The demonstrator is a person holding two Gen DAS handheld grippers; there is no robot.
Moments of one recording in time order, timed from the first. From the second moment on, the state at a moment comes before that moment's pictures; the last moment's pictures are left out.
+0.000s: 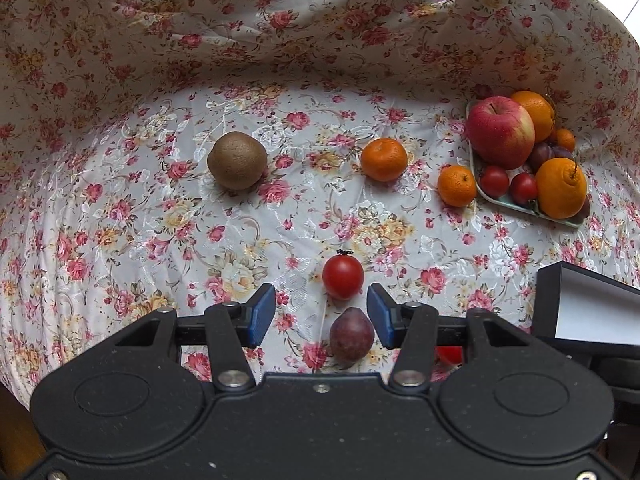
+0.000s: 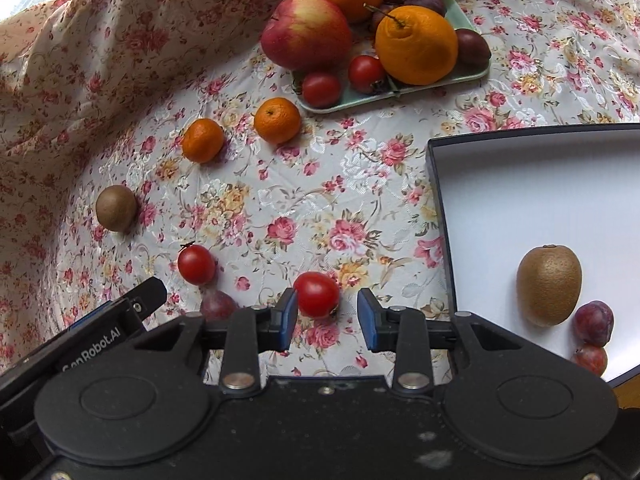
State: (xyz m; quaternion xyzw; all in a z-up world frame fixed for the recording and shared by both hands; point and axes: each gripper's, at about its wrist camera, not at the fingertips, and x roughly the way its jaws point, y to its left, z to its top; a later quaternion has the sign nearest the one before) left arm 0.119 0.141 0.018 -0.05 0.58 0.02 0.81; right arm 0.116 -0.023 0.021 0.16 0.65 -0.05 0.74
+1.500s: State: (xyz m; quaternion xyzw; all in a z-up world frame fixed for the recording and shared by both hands) left arm 0.118 0.174 0.003 -0.06 0.61 0.01 0.79; right arm 0.125 0.008 -0.014 0.20 0.65 -0.11 0.73
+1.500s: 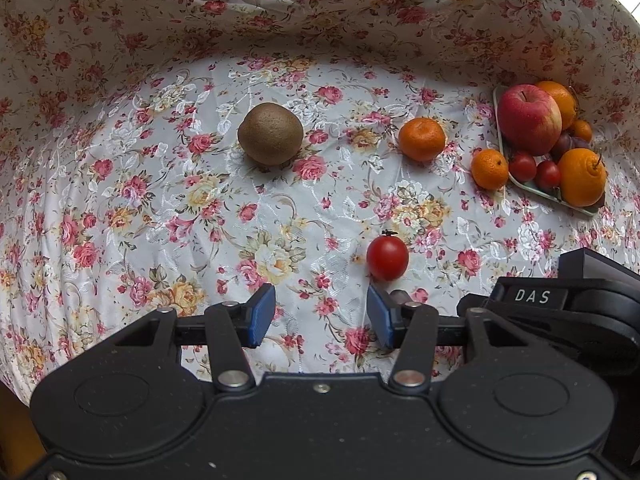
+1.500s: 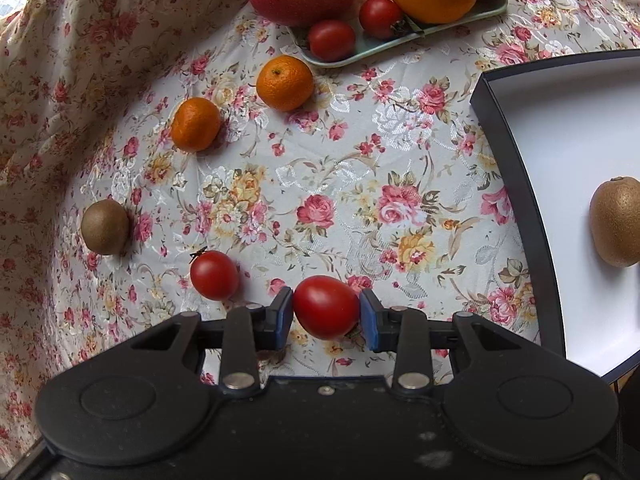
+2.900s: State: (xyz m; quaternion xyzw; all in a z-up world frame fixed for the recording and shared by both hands) left arm 0.214 0.200 -0.027 -0.05 0.52 0.12 0.84; right arm 0.106 -0.007 0.017 0.14 0.66 -0.04 0.74
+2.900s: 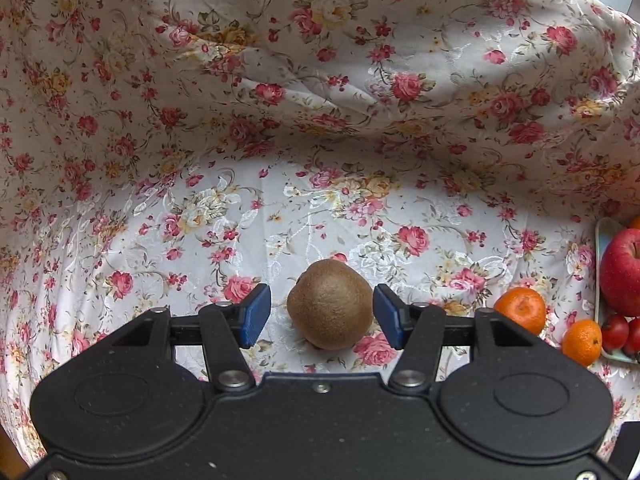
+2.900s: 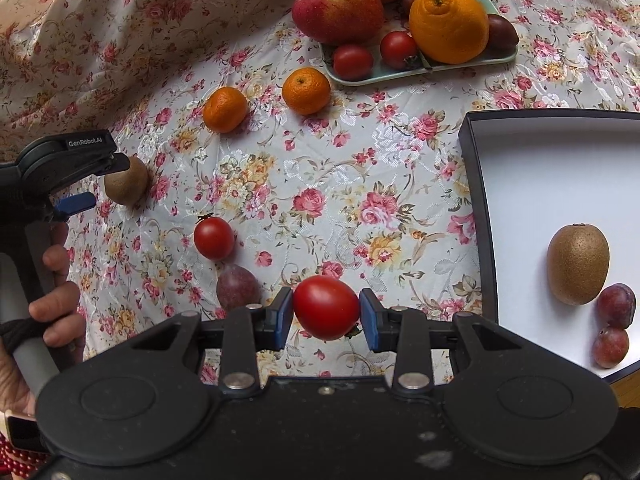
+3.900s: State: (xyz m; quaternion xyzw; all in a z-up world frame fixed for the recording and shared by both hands) left arm 0.233 0.199 -0.068 -0.06 0.56 0.11 0.82; right arm 0.101 0.008 0.012 0.12 0.67 -0.01 0.73
